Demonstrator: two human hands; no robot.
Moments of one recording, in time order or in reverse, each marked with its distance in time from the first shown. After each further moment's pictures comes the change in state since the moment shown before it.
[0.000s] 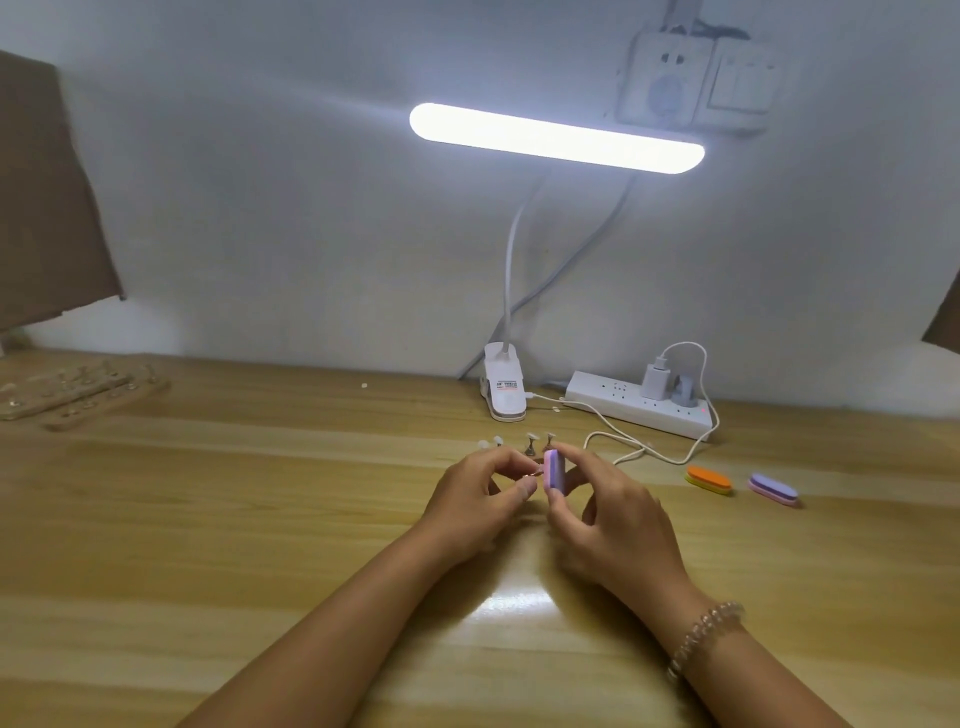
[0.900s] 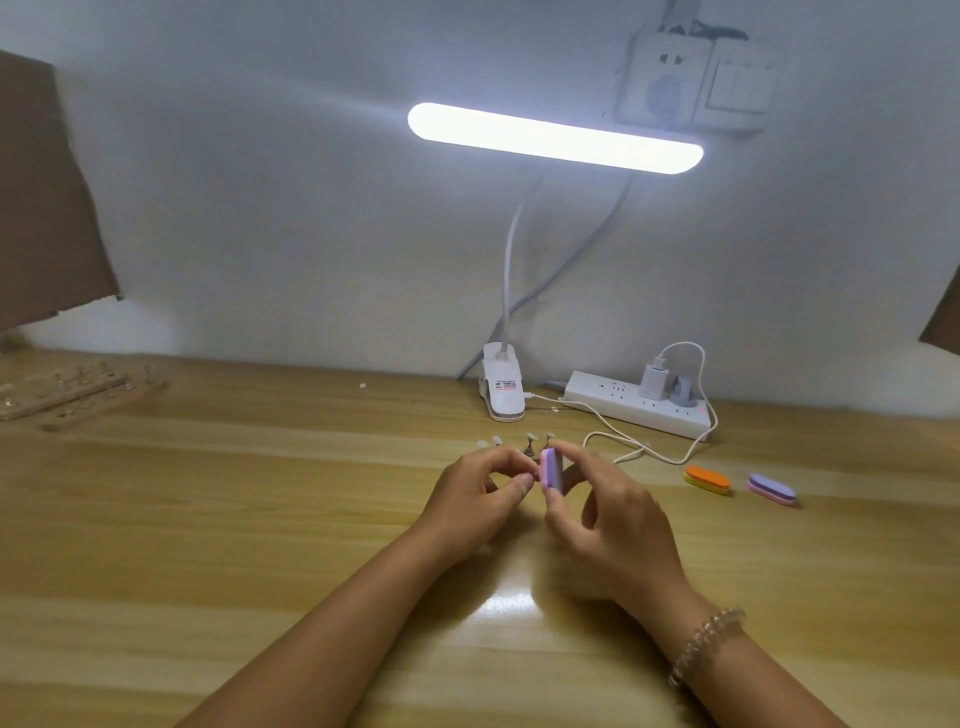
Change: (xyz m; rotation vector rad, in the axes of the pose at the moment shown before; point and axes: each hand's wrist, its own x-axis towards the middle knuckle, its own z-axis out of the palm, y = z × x) left_hand 0.001 0.001 0.000 -0.043 0.016 0.002; right_hand -0.003 -0.001 0.000 0.049 0.039 -0.021
